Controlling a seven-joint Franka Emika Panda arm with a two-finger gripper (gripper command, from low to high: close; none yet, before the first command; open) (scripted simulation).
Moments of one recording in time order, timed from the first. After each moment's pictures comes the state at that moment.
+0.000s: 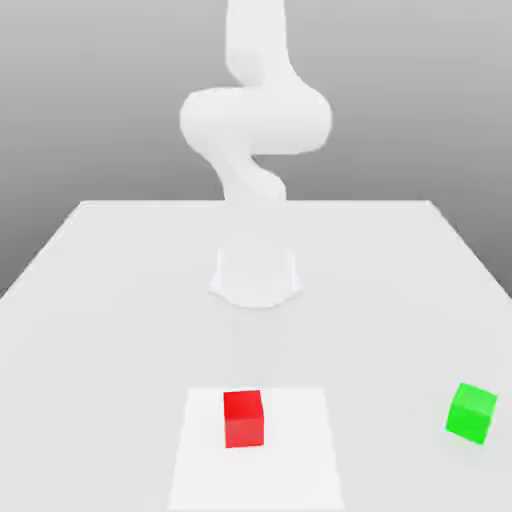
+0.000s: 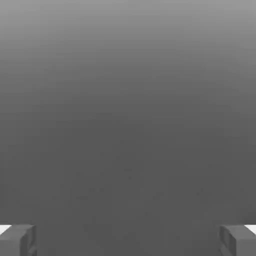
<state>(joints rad) -0.01 -0.72 0.01 -2.35 -0.02 2.35 0.79</state>
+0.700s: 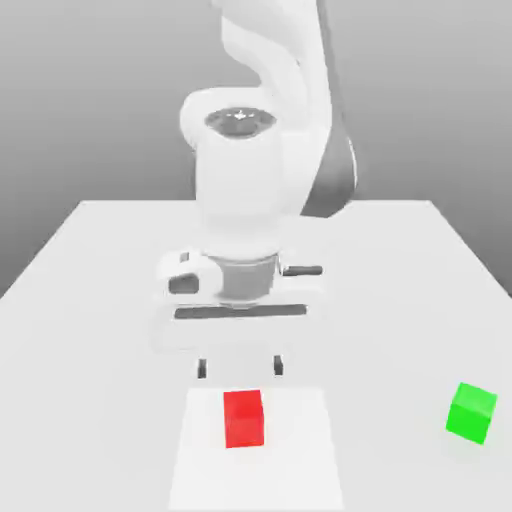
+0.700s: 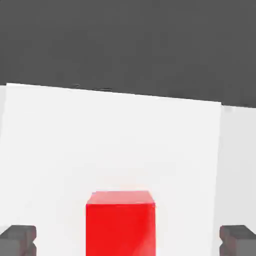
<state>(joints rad) -0.02 0.06 -0.02 -2.76 0.00 2.82 0.65</state>
